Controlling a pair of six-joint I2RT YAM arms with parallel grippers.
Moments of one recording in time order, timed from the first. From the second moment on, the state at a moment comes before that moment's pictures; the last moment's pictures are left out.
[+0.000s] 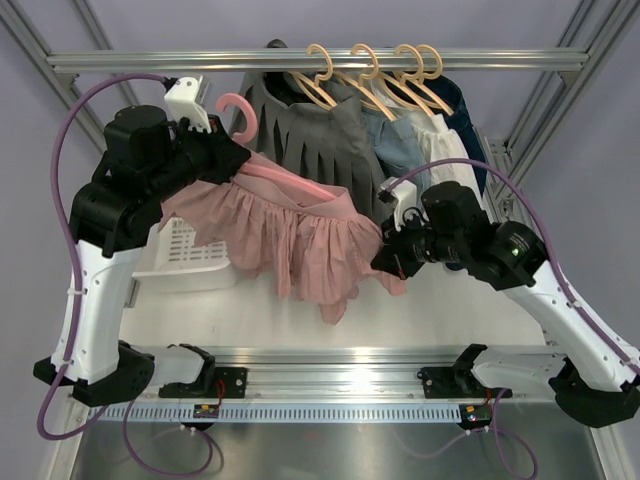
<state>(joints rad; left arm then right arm) -0.41 1.29 2.01 -1.00 0.12 -0.23 0.78 1.13 1.50 -1.03 -0.31 0.15</state>
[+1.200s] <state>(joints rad) -0.61 1.16 1.74 -0.84 0.14 -0.30 0.78 0.87 1.26 -1.07 -0.01 0.51</state>
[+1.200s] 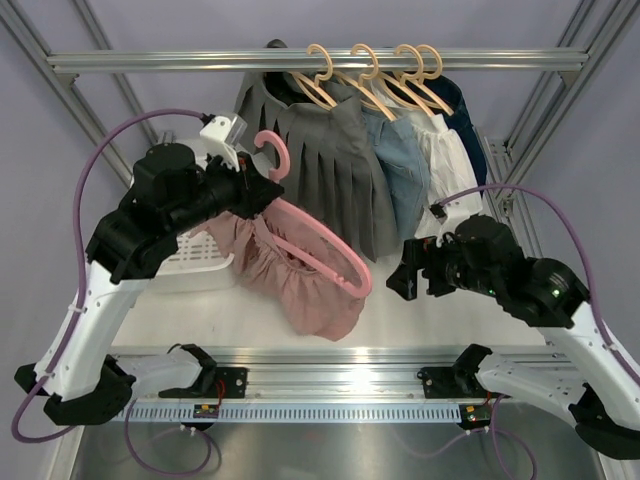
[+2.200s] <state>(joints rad) -1.00 1.29 1.72 -0.91 -0.21 -0.23 0.80 1.16 1.64 -1.04 -0.36 0.42</state>
